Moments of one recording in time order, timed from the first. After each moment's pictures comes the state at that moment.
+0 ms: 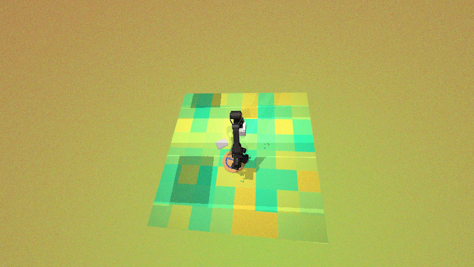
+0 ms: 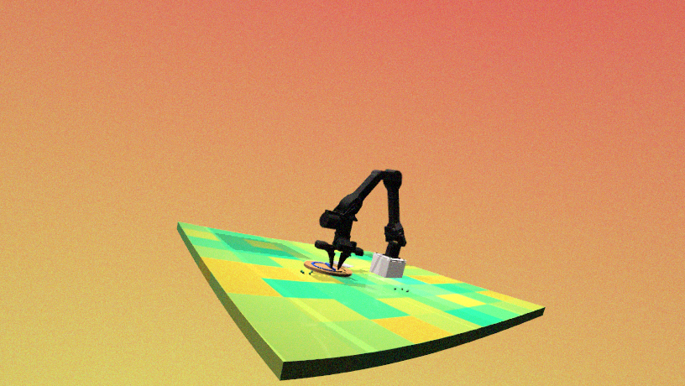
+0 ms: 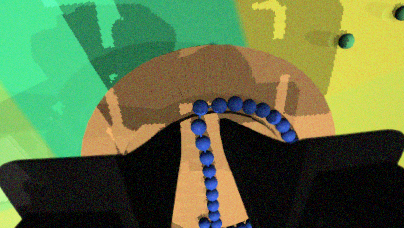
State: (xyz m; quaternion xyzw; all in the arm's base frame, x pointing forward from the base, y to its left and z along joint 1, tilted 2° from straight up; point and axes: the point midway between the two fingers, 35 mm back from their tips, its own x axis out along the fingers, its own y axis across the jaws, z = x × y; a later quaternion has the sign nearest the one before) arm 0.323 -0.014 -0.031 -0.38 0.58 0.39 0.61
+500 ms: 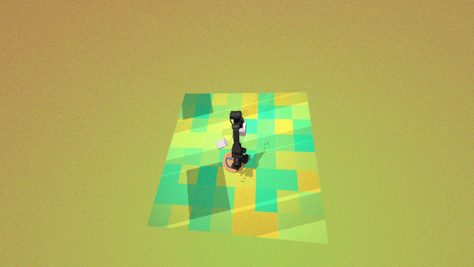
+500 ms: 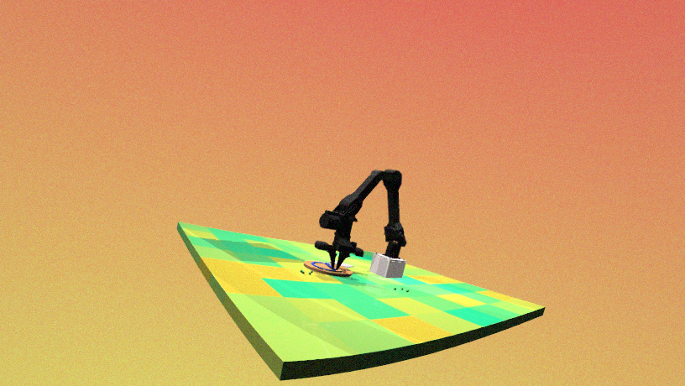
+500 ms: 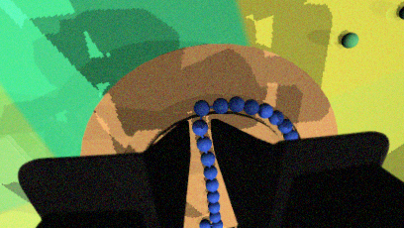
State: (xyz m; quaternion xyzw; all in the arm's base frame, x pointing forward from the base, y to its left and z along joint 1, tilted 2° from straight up) arm 0.322 -0.014 -0.033 -0.38 0.58 0.39 0.61
